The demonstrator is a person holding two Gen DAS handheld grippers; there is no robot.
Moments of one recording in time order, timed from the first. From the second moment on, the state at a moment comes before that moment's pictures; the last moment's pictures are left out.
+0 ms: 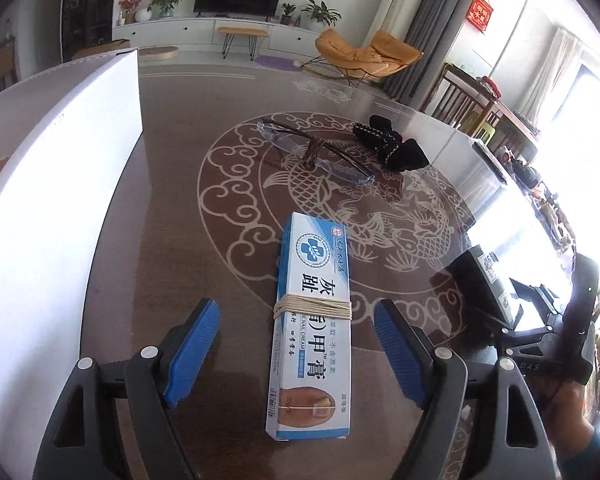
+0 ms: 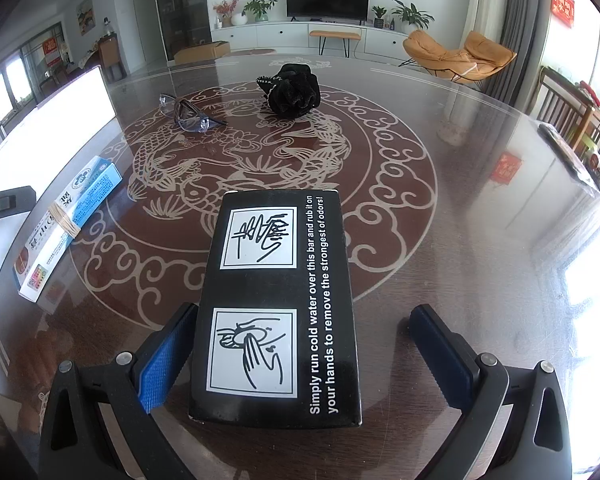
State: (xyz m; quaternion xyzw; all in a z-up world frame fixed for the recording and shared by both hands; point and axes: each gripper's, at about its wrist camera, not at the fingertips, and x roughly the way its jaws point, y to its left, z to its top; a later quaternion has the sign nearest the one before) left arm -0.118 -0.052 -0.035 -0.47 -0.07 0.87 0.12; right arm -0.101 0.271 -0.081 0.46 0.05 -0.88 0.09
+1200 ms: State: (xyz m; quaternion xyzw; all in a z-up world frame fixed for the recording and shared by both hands) left arm -0.126 0.001 -0.067 -0.47 0.05 0.88 0.09; right arm -0.101 0.271 -0.081 0.45 0.05 -0.88 0.09
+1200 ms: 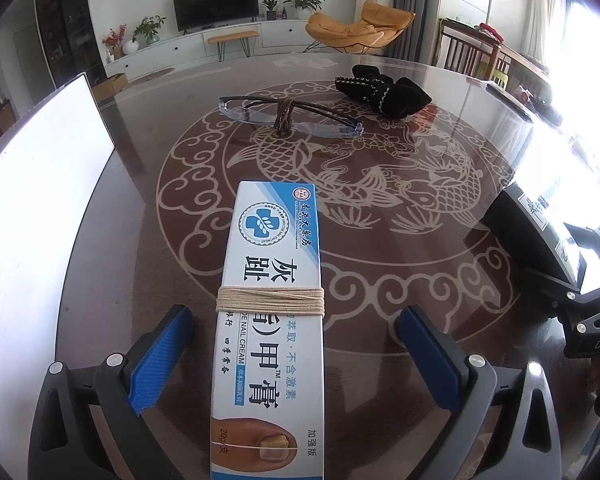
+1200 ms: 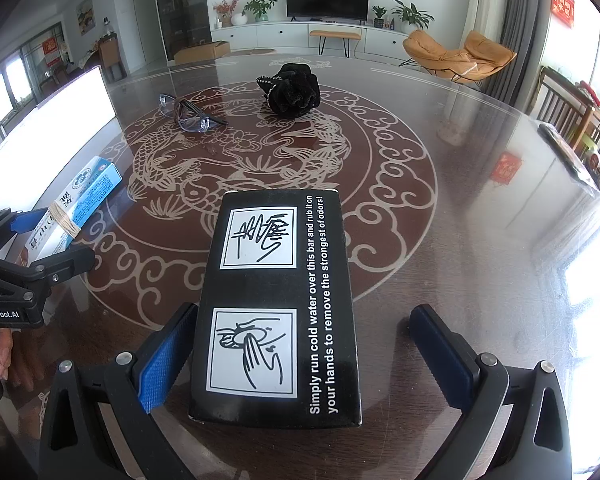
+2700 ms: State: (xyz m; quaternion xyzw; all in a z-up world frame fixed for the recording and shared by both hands) left arm 0.023 -0.324 0.033 -0.40 -0.09 0.90 -0.17; right arm -0.043 -0.077 0.057 0.33 0.10 -0.84 0.41
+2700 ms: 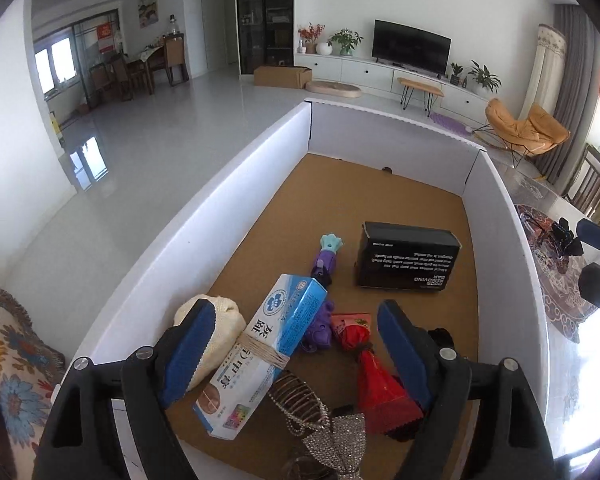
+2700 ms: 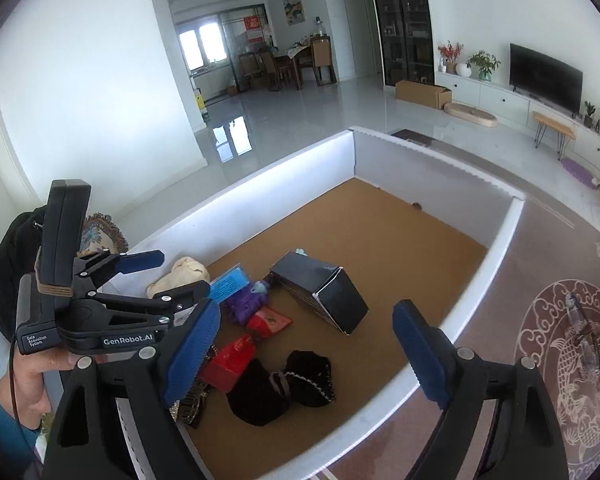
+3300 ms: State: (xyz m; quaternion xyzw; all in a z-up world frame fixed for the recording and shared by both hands) left arm -0.029 -0.033 0.014 -0.44 -0.02 0.89 0.10; right arm -0.087 0.320 -0.066 0.44 0.06 -0.89 0.05
